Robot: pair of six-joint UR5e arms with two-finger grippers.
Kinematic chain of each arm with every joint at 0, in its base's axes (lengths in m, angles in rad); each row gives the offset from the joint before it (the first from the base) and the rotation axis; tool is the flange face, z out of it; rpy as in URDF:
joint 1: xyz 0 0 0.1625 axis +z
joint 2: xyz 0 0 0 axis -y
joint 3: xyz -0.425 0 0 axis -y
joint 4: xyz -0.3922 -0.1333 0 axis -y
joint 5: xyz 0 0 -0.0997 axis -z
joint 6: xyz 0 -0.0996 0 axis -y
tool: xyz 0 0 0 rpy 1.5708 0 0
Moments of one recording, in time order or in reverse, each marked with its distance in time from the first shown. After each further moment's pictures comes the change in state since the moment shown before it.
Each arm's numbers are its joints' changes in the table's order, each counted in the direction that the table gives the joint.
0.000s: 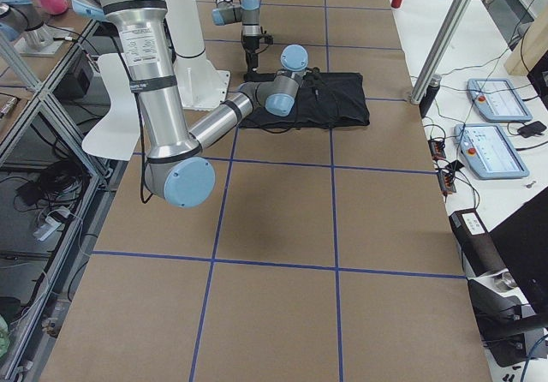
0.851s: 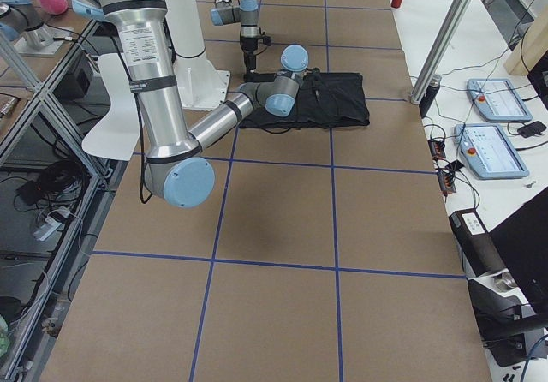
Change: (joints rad) left arm 0.010 -0.014 -0.002 0.016 -0.001 -0.006; right arm 0.002 -0.002 -0.001 -0.001 0.002 -0.001
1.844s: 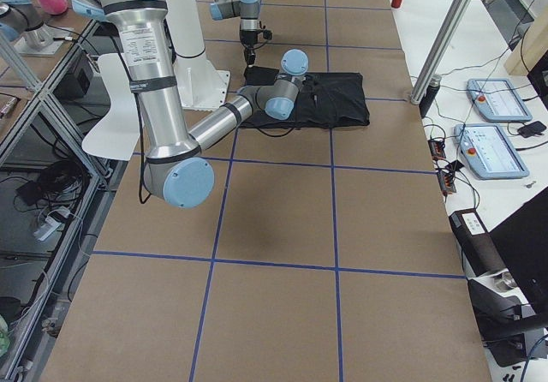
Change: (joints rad) left arm -0.029 -0.018 -0.118 0.119 -0.034 0.005; right arm -0.045 0.001 -0.025 0.003 -0.012 0.107
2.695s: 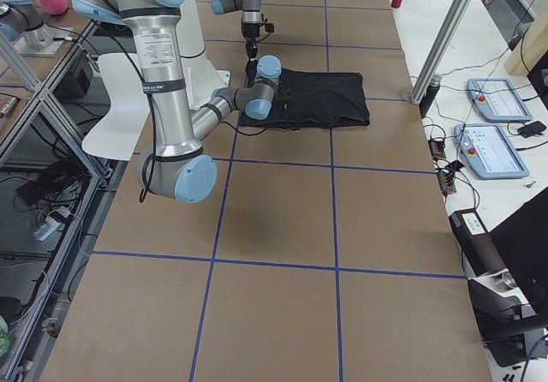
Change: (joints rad) left arm -0.023 0.011 -0.042 0.018 -0.023 -0.001; right arm -0.246 -0.033 0.008 -0.001 -0.215 0.269
